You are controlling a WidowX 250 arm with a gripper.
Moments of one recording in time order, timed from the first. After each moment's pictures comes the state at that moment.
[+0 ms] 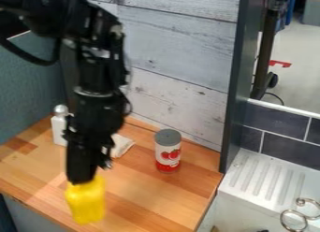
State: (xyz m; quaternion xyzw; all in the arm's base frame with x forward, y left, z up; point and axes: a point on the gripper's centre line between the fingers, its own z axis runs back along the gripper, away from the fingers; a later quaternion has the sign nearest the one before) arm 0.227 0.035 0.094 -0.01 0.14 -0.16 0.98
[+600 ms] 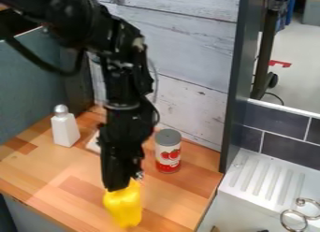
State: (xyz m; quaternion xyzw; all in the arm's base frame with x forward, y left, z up) arm 0.253 0.010 0.076 -0.02 0.07 -0.20 0.98
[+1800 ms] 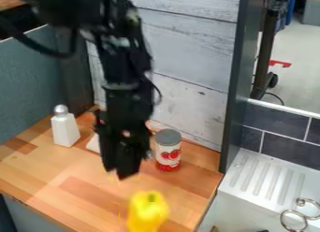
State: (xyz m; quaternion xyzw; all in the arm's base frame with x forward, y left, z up) arm 0.255 0.015 0.107 -0.04 0.06 -0.11 0.99
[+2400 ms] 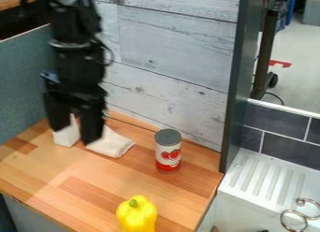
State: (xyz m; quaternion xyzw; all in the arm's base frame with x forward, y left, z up) arm 0.245 0.081 0.140 0.01 0.05 -0.01 1.00
